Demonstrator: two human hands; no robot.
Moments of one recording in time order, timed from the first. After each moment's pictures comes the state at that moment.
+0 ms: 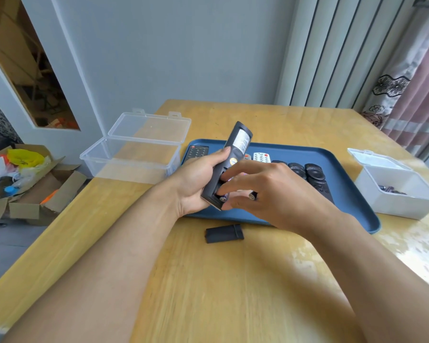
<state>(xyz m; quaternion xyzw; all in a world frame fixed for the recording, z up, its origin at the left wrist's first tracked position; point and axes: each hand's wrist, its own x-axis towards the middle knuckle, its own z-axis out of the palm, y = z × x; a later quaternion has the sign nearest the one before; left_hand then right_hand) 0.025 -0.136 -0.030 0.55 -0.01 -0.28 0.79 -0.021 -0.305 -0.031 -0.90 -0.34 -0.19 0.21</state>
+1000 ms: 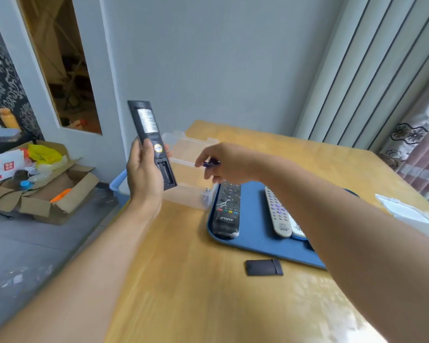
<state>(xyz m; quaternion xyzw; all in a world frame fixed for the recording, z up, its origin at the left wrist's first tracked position) 0.072 0.001 -0.041 0.53 0.04 0.29 0.80 0.094 -0.165 0.035 -0.94 -0.24 0.10 0.23</state>
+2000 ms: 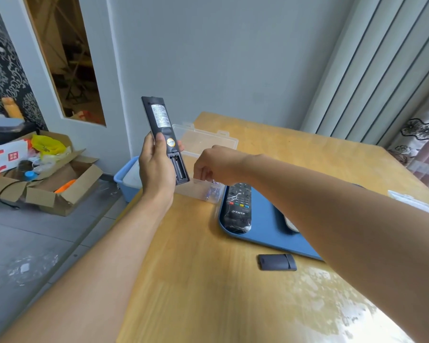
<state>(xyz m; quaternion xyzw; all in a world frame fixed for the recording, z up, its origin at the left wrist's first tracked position) 0.075 0.003 -0.045 0.54 0.08 0.28 0.79 0.111 -0.132 0.010 -0.94 -0.33 0.09 0.04</state>
